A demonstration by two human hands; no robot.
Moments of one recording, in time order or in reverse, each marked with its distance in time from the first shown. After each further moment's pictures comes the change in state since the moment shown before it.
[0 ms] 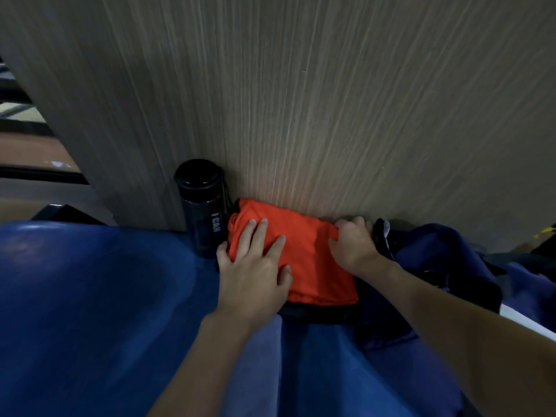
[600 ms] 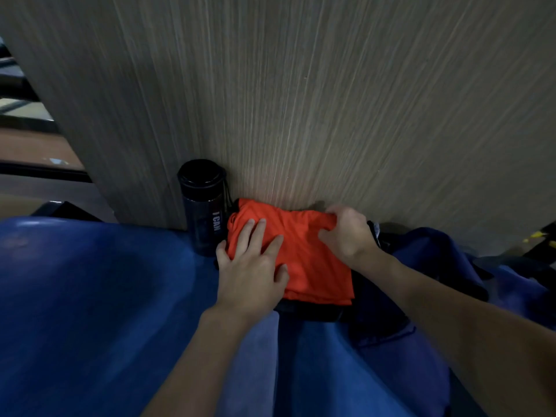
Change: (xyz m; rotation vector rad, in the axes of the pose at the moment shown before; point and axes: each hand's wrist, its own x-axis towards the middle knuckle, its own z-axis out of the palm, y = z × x) left_hand -0.002 -0.001 -0.005 -0.037 -0.039 -0.010; right_hand -0.017 -0.018 -0.028 0.271 0.094 -0.161
